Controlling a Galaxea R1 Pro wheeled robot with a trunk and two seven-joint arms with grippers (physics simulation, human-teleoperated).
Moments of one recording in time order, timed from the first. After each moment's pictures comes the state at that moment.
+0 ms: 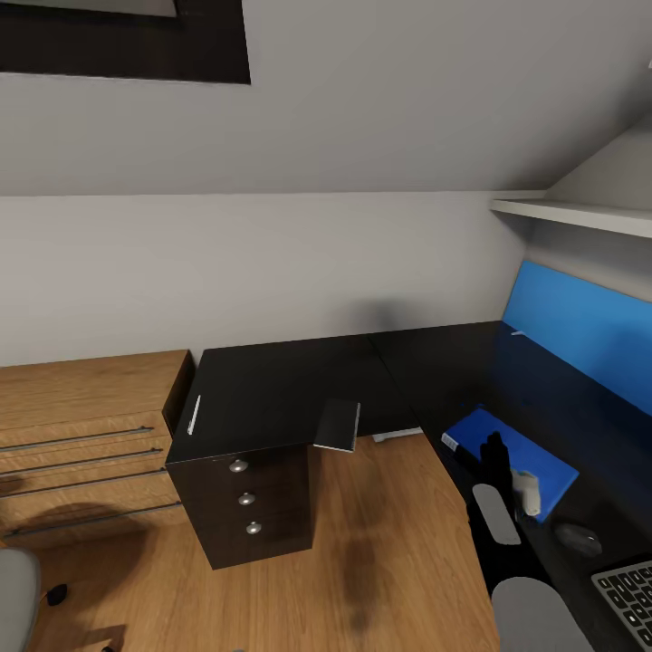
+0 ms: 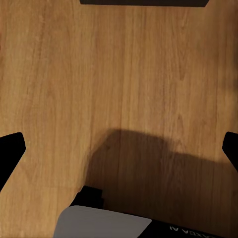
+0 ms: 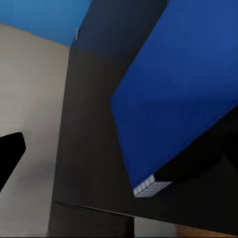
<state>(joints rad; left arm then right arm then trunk) -0.29 -0.03 -0.71 -0.27 0.84 -0.19 0.32 -0.59 0.08 -0.39 -0.84 -1.06 -0.39 -0.13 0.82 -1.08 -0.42</state>
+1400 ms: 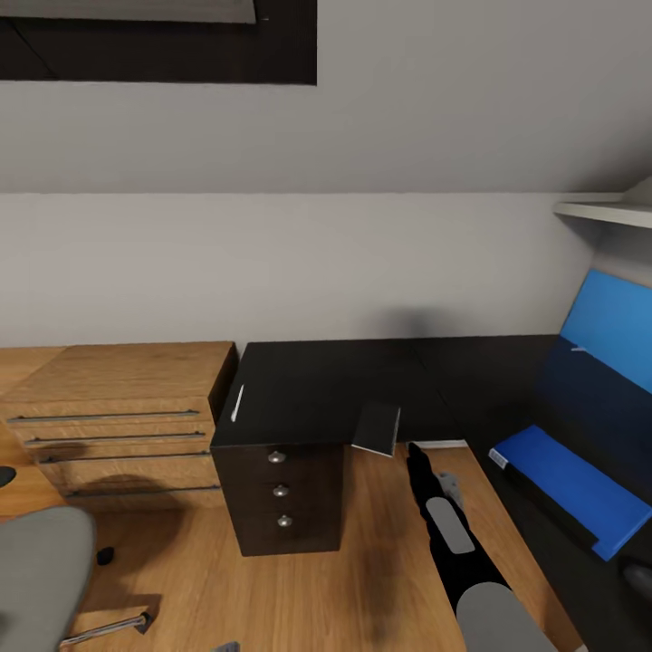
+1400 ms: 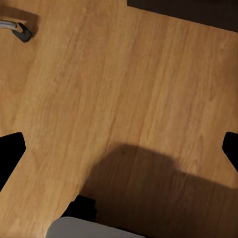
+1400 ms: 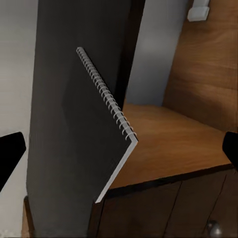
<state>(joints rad) -0.29 -0.02 -0.64 -0.28 0.85 -0.21 0.32 -0.59 0.16 -0.24 -0.69 -1.06 -0.06 -0.05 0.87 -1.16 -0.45</state>
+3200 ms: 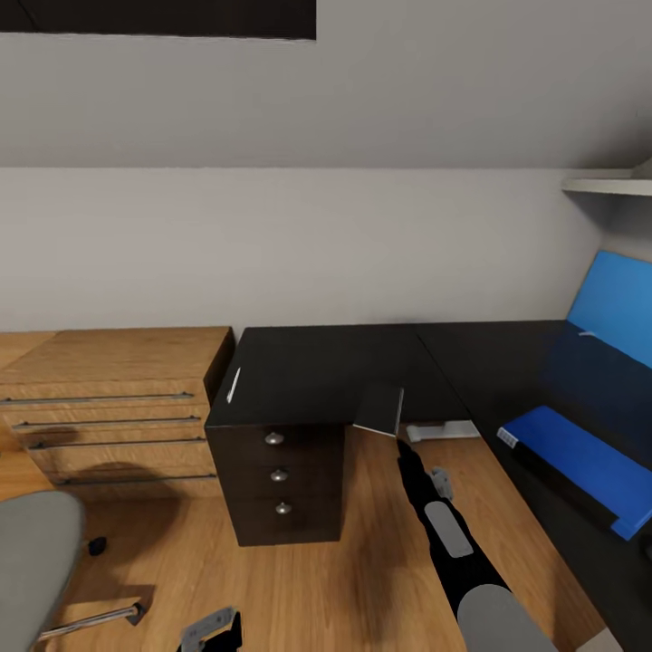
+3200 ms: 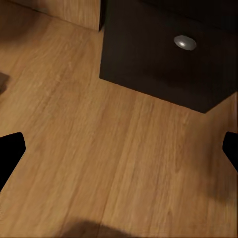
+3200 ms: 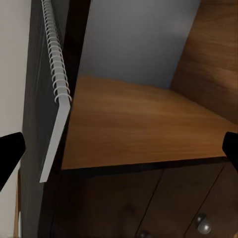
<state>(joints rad) -0.16 0.10 -0.65 -0.69 0.84 -0.38 0.37 -0.59 0.15 -0.21 -0.66 -1.03 0.01 0.07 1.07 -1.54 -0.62</state>
